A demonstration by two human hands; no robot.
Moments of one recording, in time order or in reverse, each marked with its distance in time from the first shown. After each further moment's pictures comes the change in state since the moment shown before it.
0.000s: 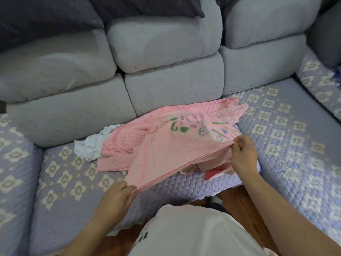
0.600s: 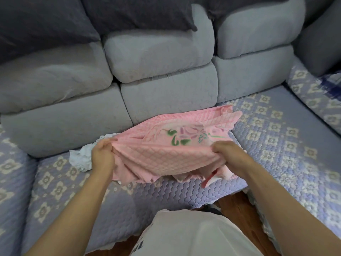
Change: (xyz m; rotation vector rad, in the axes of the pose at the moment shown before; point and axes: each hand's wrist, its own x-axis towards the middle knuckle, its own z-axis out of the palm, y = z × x) left_hand 0.123 0.047 -0.103 -0.928 0.504 -0.622; right_hand 0.009 -0.056 -0.020 0.315 -0.675 0.222
